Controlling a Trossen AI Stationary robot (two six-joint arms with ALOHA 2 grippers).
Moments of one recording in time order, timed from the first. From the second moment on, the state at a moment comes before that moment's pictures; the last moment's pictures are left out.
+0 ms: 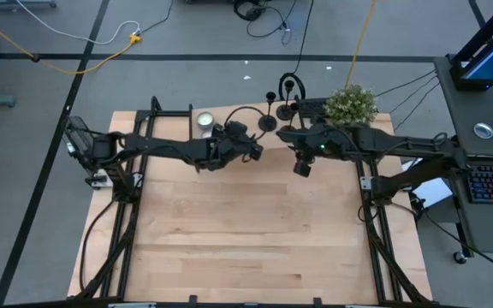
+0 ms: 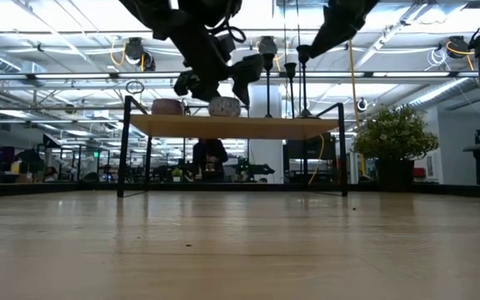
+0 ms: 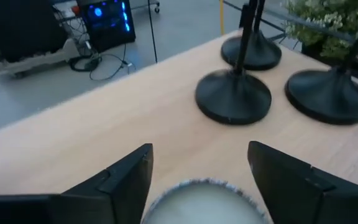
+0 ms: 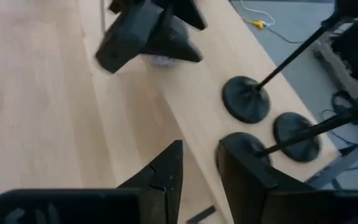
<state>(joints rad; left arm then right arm) 0.14 1.76 1.25 -0.12 -0.75 -0.50 -0.12 1.23 1.21 -0.72 0.35 -0.01</state>
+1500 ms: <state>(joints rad) -0.02 1.85 1.34 -0.08 -0.84 -0.53 -0.12 0.73 0.87 -0.62 0.28 0.06</state>
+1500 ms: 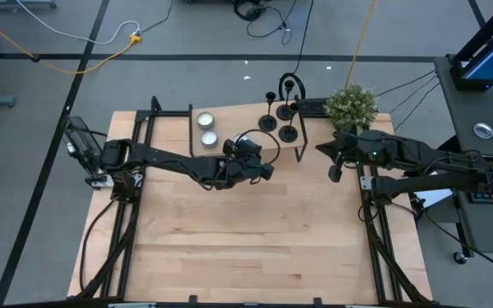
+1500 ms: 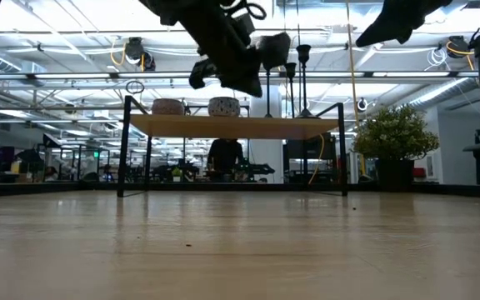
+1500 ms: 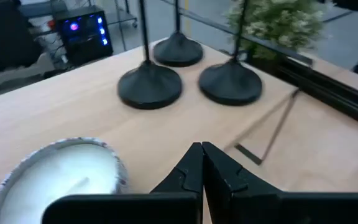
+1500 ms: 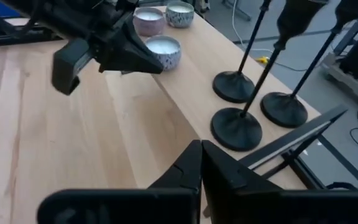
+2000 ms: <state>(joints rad) 0.04 1.86 1.34 -0.17 -0.94 -0.71 -0.12 0.72 0.87 -0.63 0.28 0.07</state>
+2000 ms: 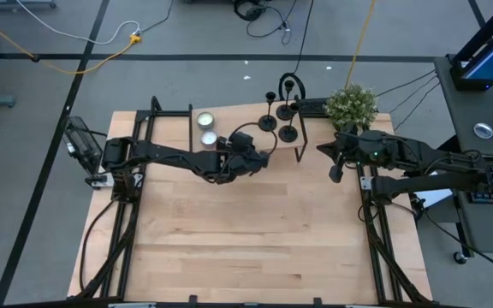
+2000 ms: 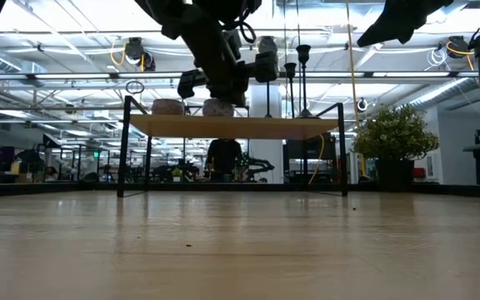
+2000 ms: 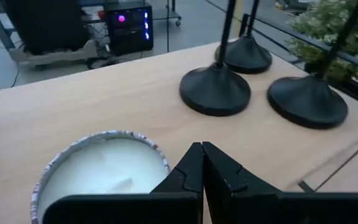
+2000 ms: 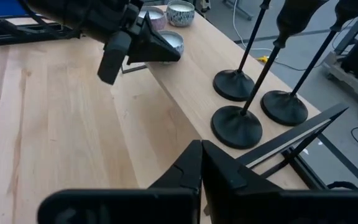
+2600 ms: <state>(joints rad) 0.10 1.82 1.35 -0.24 -1.01 -0.72 -0.12 0.72 0.87 -0.64 0.28 0.07</state>
